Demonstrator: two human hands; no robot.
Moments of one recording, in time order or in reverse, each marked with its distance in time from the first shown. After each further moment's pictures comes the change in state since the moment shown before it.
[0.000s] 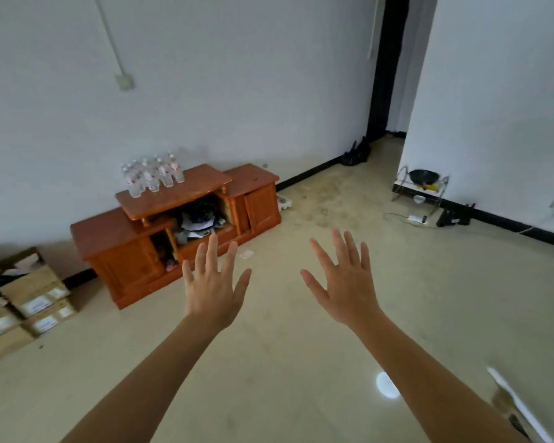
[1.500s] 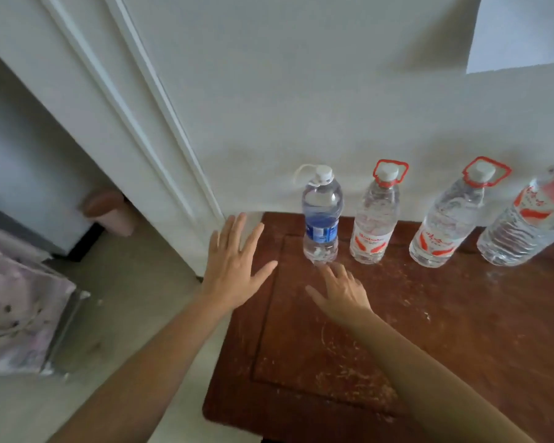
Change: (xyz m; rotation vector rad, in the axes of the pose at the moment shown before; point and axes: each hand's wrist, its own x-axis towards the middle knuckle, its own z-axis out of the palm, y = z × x) left_hand -1.220 0.633 -0.176 -0.627 -0.108 2.495; right_hand -1.371 -0.043 -0.428 -0.159 0.356 2.256
